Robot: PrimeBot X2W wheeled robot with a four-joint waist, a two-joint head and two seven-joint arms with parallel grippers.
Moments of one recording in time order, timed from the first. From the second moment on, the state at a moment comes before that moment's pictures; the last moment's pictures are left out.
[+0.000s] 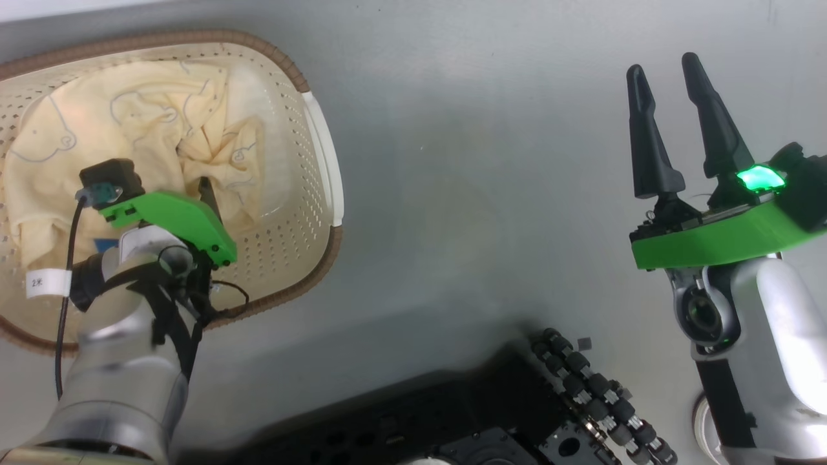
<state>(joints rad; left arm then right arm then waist) -0.96 0.04 -0.21 1.29 -0.52 0.05 -0.09 -0.39 -0.09 0.14 0.02 0.38 0.13 -0.25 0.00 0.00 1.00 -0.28</state>
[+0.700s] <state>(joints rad) -0.96 0.04 -0.25 1.29 -0.52 0.07 -0.13 -0.39 -0.11 0.11 0.02 0.38 0.13 -0.25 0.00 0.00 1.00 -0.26</state>
